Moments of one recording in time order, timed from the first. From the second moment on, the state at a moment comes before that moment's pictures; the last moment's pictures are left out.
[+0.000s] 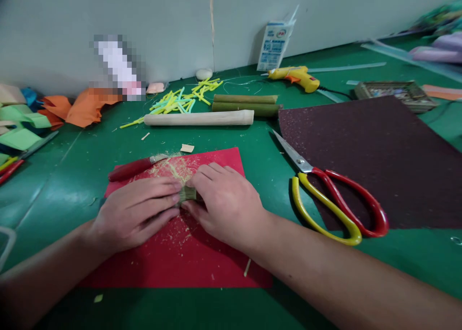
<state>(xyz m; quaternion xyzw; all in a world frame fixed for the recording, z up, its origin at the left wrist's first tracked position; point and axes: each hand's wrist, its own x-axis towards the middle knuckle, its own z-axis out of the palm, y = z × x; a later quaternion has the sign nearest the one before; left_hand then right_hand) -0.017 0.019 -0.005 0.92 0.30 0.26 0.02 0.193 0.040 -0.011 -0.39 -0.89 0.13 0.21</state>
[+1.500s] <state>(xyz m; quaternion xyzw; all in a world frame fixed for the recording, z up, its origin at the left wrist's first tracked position) -0.011 0.022 0.001 0.88 0.38 0.25 0.11 0.192 0.028 -0.010 -0.38 -0.90 0.11 0.19</state>
